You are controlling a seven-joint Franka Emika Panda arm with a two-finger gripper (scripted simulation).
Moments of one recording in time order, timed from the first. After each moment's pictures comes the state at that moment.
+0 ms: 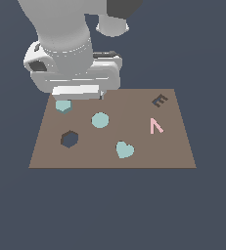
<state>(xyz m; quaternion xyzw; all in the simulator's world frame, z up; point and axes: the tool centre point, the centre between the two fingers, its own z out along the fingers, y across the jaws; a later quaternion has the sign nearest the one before) -0.037 -0.081 0.112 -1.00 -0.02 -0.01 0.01</state>
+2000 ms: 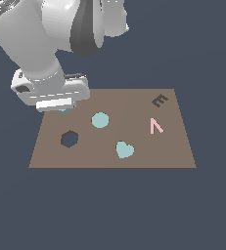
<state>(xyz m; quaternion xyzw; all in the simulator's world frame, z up) -0.063 -0.174 0.031 -1.00 -0.07 0.00 0.00</state>
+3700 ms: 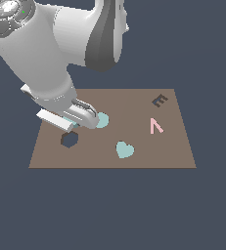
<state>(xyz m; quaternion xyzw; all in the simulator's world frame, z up) -0.003 -0.134 0.036 -0.97 0.23 0.00 0.00</state>
